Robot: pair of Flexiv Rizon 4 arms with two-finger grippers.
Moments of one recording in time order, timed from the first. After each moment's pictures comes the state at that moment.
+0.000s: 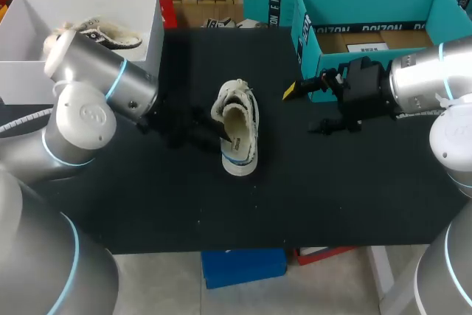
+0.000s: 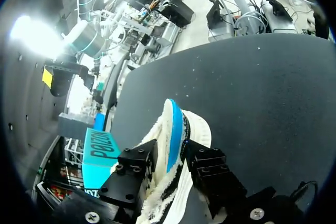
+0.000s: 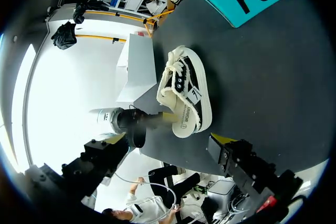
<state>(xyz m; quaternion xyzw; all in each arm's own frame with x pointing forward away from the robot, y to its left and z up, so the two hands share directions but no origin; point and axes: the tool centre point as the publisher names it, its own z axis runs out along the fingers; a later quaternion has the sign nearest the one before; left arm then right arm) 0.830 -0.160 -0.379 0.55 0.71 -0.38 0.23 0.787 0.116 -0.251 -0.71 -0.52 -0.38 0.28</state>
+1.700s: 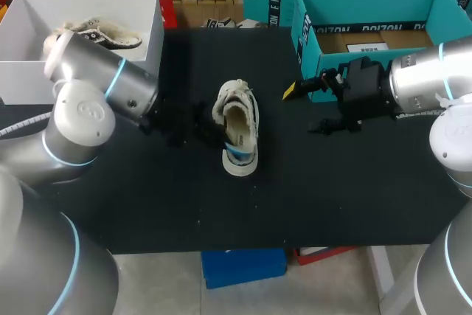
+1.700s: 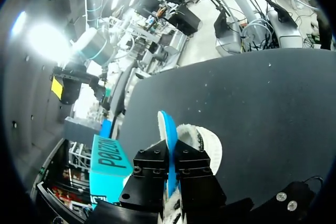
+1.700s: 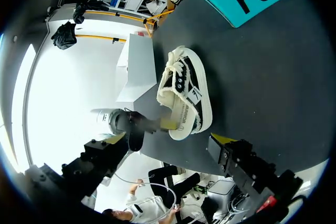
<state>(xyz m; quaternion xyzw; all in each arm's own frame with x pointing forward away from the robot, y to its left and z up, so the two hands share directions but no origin) 0.815 -0.172 -0.360 0.54 0.69 -0.42 0.23 0.787 0.116 -0.251 -0.71 -0.52 -0.38 0.28</state>
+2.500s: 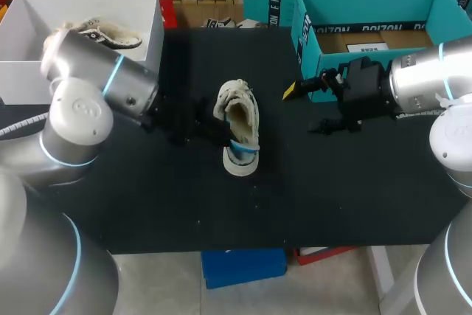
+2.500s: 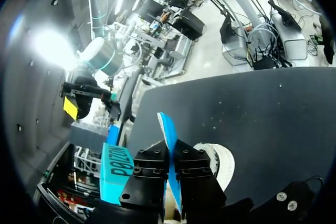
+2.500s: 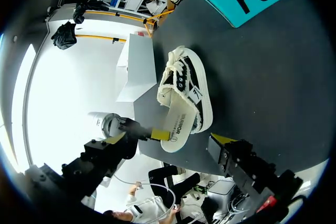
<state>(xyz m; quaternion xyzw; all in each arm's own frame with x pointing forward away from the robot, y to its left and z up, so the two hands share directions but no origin) 0.794 -0.185 -0.325 0.54 0.67 -0.45 0.25 0.787 0.116 -0.251 -0.71 -0.52 -0.38 0.28</state>
